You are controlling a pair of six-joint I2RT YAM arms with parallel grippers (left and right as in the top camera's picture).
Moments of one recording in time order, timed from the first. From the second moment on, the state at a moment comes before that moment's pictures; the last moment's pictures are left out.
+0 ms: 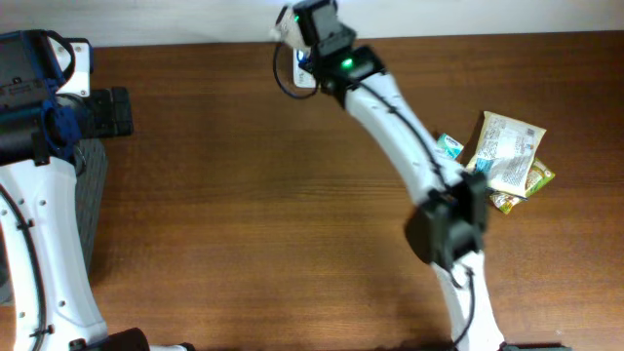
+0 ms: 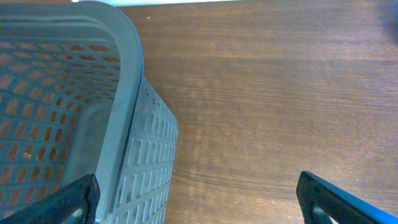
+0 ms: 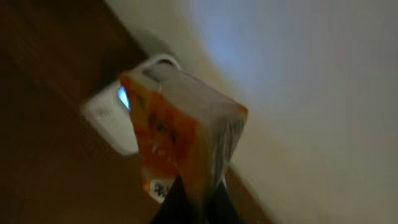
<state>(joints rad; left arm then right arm) 0.23 1.58 1.82 -1.10 -0.09 0.20 0.48 2.27 2.36 -0.79 0.30 -0.57</state>
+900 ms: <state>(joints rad) 0.23 1.58 1.82 -1.10 -0.09 0.20 -0.08 2.07 1.75 -1.38 0.01 0.29</state>
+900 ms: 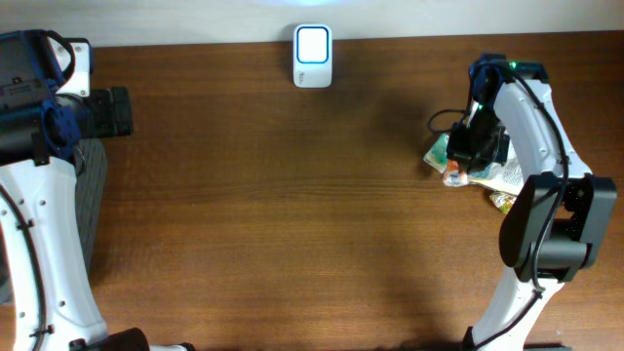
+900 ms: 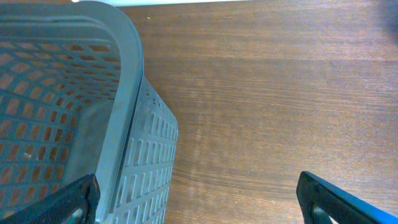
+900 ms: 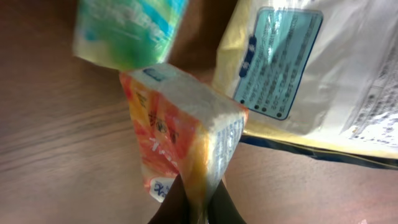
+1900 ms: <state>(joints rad) 0.23 1.58 1.82 -1.10 -0.09 0.20 0.05 1.80 1.91 -1.53 -0.05 0.20</state>
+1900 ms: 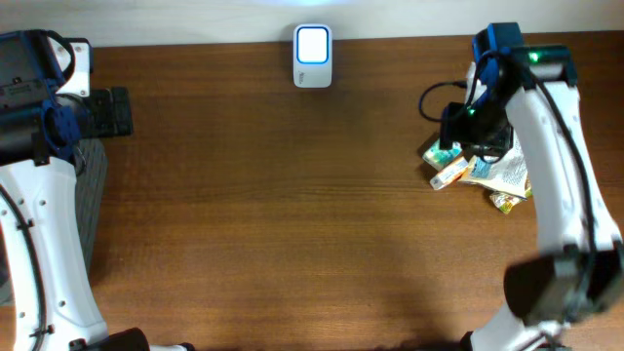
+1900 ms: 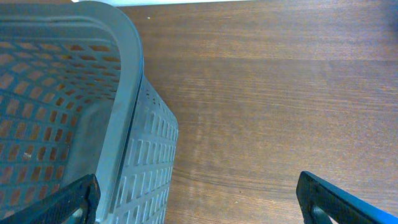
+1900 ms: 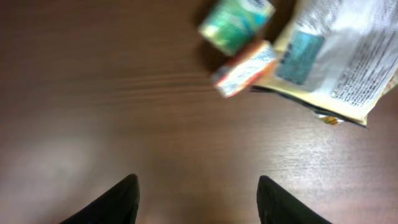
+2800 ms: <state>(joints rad) 0.23 1.58 1.82 -1.10 -0.09 0.20 0.22 1.42 1.92 -1.58 -0.07 0.18</state>
